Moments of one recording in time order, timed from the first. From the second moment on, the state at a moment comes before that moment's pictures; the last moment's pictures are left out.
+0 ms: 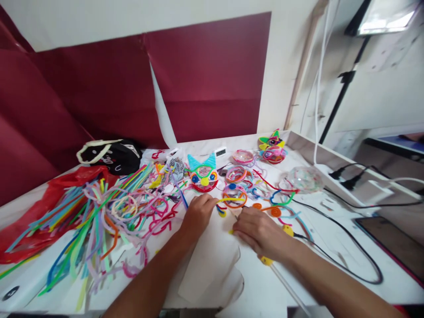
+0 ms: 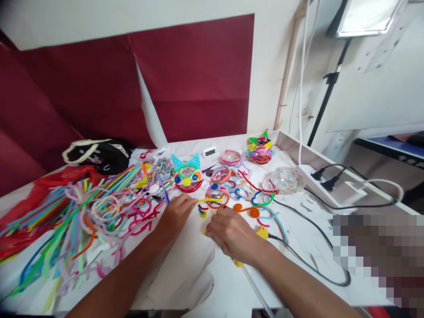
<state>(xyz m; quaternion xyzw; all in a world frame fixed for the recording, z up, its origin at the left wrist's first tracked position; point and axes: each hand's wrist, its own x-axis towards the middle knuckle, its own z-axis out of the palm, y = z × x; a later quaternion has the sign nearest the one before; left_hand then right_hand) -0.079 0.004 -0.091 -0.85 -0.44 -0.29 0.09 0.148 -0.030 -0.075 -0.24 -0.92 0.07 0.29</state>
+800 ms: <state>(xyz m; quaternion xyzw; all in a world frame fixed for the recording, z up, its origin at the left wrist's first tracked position) -0.076 0.003 -0.071 -0.79 -0.38 -0.38 0.29 0.152 -0.017 -0.059 -0.45 -0.81 -0.09 0.36</state>
